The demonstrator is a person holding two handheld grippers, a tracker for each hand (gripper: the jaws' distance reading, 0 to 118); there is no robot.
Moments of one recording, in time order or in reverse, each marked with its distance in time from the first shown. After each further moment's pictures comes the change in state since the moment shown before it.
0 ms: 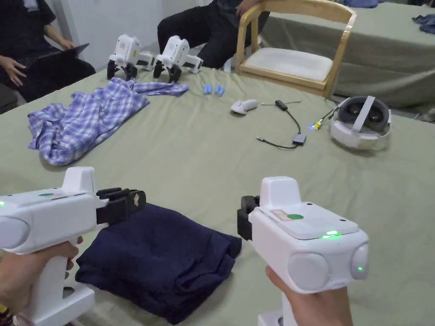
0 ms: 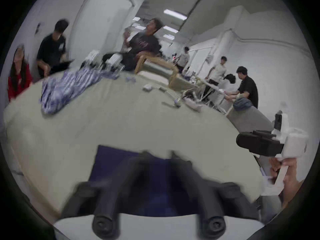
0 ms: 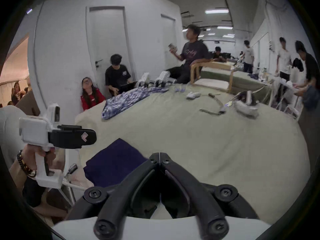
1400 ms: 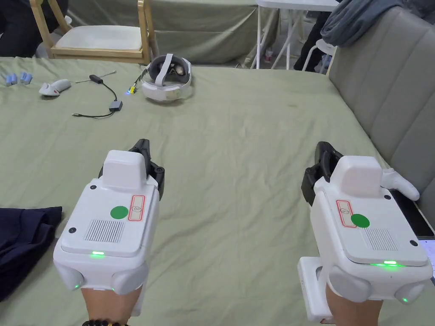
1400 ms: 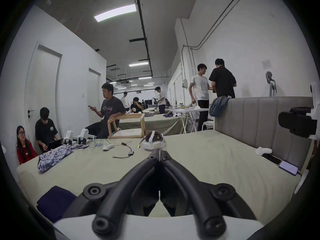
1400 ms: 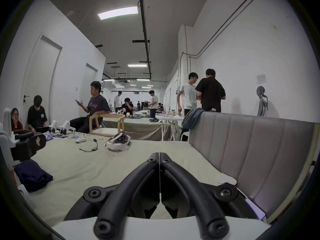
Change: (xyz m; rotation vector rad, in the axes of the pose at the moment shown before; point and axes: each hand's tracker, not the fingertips) left arm 0.425 -0.113 -0.064 0.418 0.091 -0.411; right arm 0.213 -0.148 0.304 0.476 -0.775 -0.071
